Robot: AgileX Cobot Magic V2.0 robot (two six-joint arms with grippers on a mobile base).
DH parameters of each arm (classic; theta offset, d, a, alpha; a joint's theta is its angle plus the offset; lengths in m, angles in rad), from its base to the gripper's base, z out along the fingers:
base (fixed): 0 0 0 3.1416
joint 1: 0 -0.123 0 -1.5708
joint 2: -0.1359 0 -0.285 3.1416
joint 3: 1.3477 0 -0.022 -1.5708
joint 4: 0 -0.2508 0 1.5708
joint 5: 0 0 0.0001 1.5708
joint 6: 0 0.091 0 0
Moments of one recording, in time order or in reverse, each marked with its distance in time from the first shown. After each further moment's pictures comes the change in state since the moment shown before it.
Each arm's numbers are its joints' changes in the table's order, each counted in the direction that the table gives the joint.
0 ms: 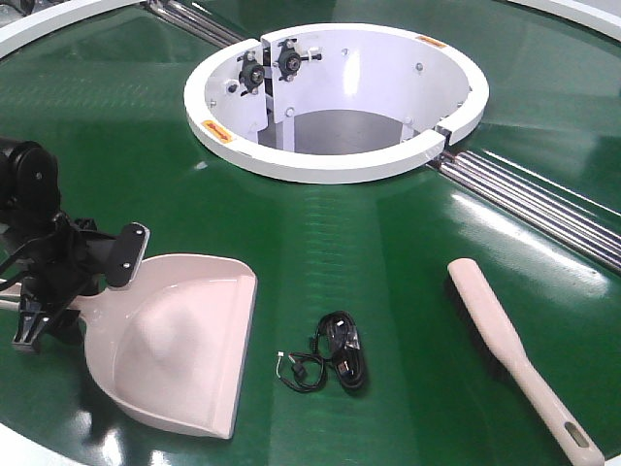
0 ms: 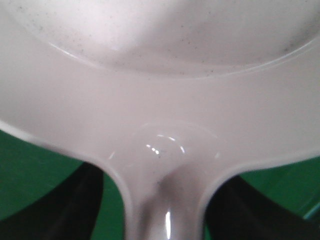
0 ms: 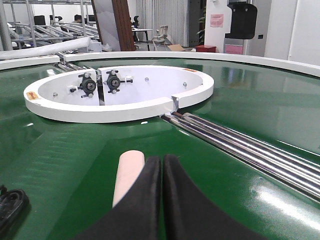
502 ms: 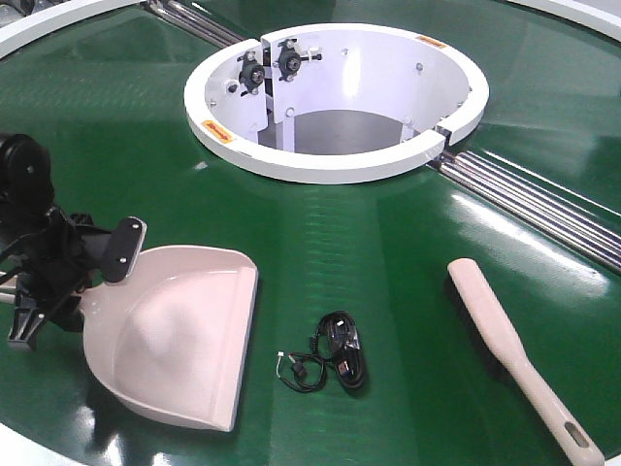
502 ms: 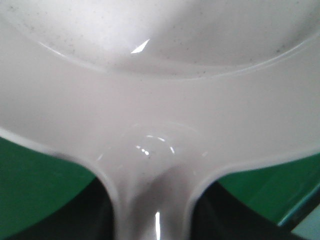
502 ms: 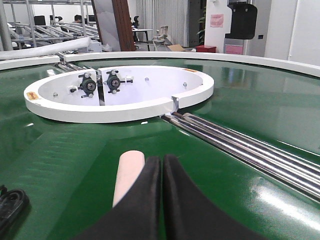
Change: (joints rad) left arm 0.000 0.047 0.000 0.011 0.018 0.000; right arm 0.000 0.000 0.000 0.000 0.000 0.000
